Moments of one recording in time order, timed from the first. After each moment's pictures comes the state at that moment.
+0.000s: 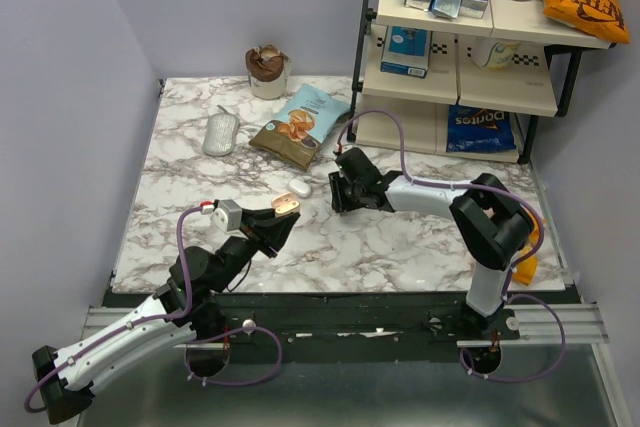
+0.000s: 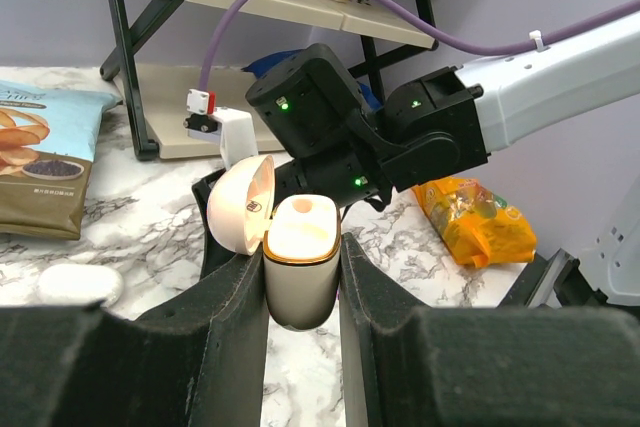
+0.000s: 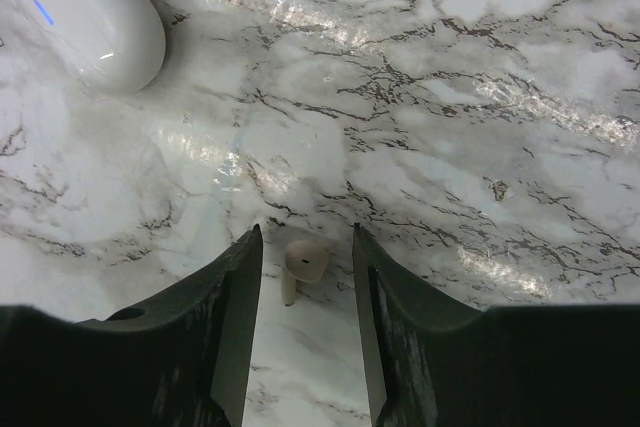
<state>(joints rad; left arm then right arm) -0.96 0.28 0.22 0.31 -0.21 -0.33 0.76 1.84 1.09 -0.14 0.05 0.40</state>
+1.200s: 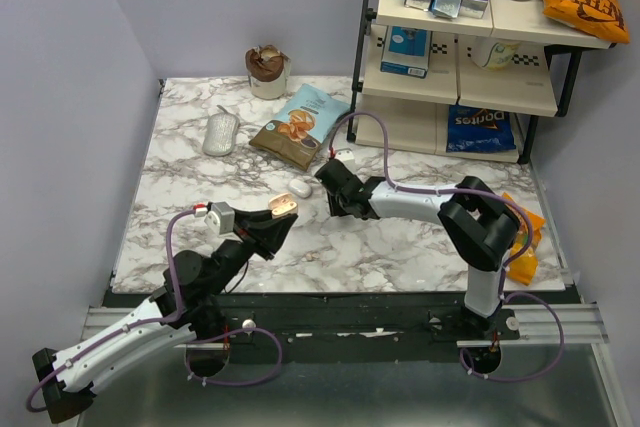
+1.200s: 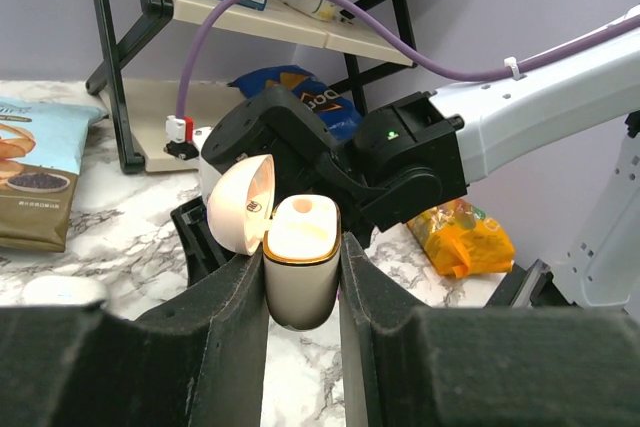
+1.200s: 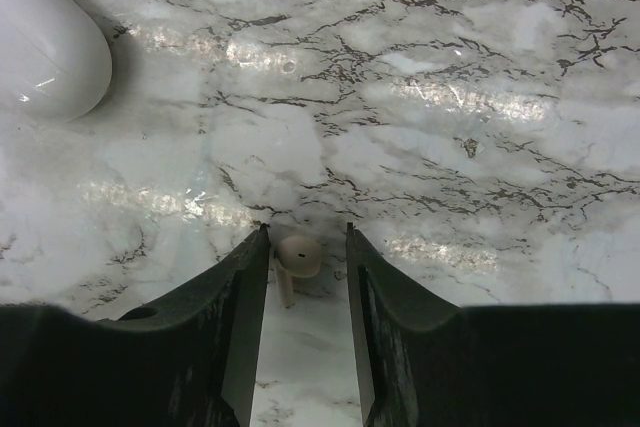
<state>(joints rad) -0.98 0.23 0.22 0.30 -0.21 -0.34 0.88 1.89 1.16 -0.26 0.37 0.53</state>
